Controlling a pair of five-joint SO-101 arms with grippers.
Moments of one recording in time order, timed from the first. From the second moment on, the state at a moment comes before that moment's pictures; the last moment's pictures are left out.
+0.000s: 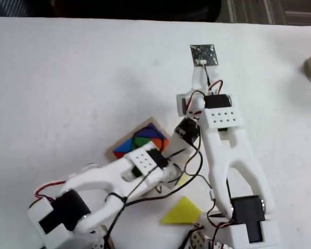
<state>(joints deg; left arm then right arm) 37.1 -1.9 42.9 41.3 24.0 -11.2 -10.1 29.3 55.8 2.9</state>
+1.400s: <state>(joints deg) 39.0 -1.9 38.3 48.6 -2.9 18.2 -22.6 36.6 59.2 -1.8</state>
